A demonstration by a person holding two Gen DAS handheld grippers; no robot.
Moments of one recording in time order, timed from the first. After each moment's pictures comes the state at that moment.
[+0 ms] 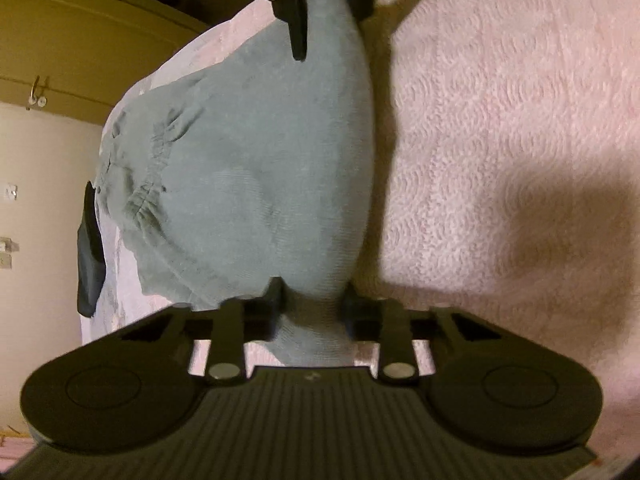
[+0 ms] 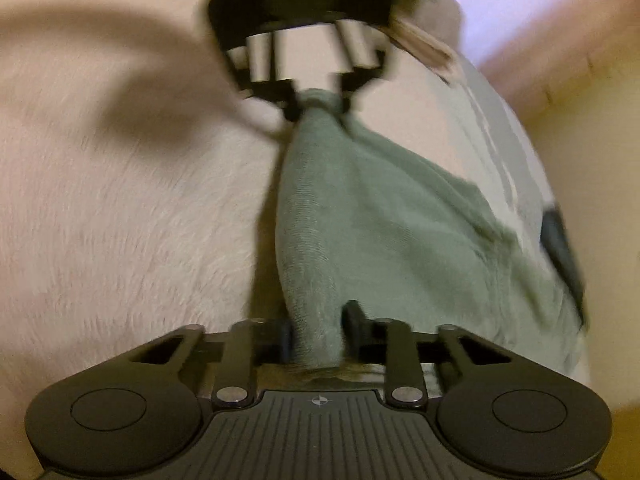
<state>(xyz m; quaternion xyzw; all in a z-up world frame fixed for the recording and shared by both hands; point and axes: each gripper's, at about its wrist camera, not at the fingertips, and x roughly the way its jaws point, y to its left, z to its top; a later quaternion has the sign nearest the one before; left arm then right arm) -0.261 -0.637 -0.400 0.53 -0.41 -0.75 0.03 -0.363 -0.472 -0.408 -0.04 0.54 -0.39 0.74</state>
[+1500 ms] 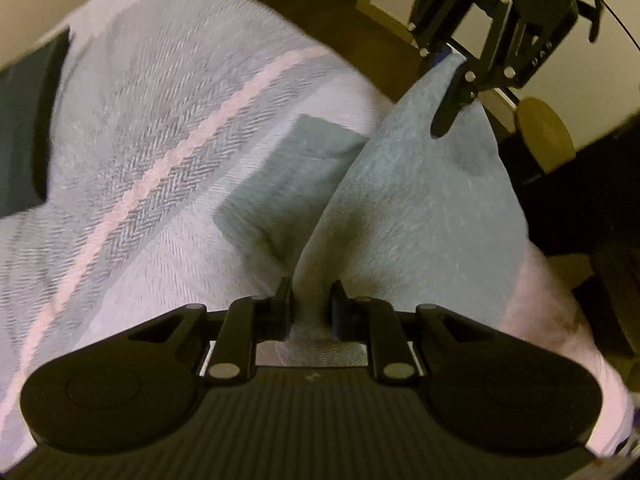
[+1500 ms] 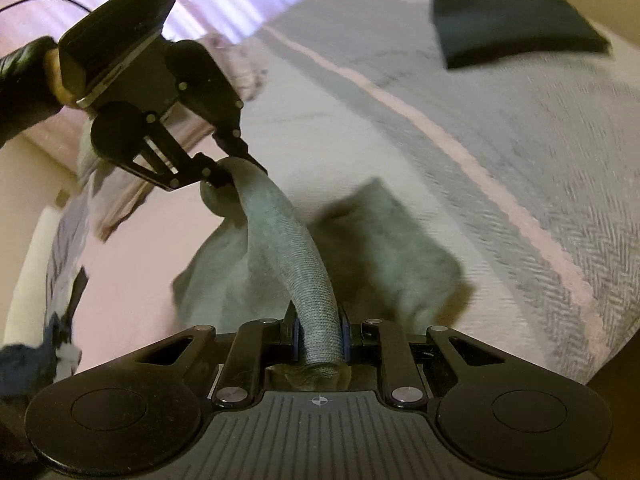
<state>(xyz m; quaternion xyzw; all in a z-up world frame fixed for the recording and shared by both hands) -0.566 -0.983 -0.217 0.62 0.04 -0.78 -0.04 -0.688 -0.765 -0.269 0.46 0.29 -0.34 0.77</state>
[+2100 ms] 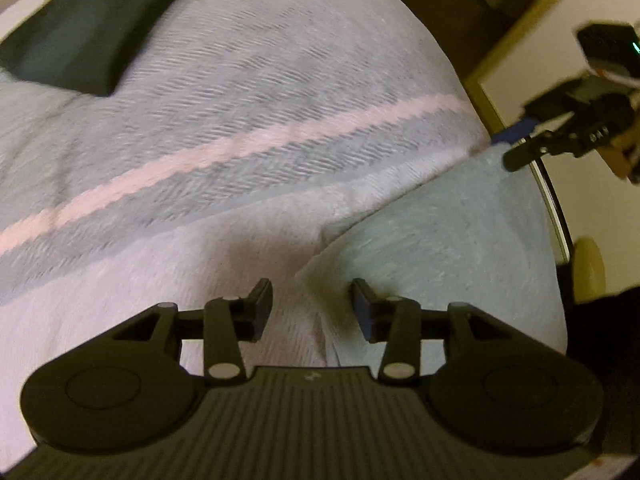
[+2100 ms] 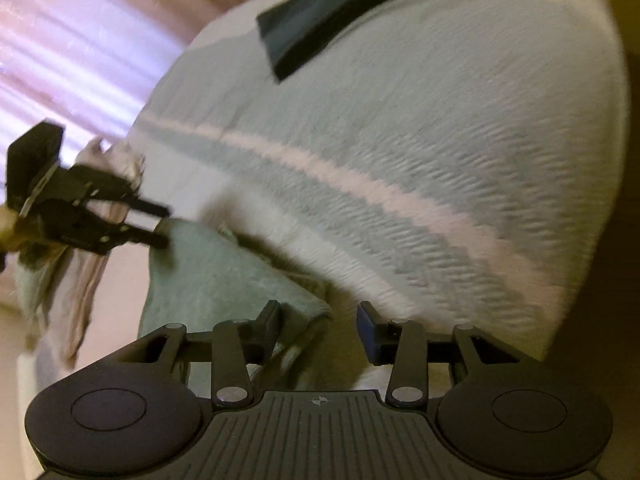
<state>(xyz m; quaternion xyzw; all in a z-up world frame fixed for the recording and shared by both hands) -0.545 -1.069 -0.265 0.57 0.21 -0.79 0.13 -0.762 -0.760 -0.317 0.55 0.18 -0.49 0.66</state>
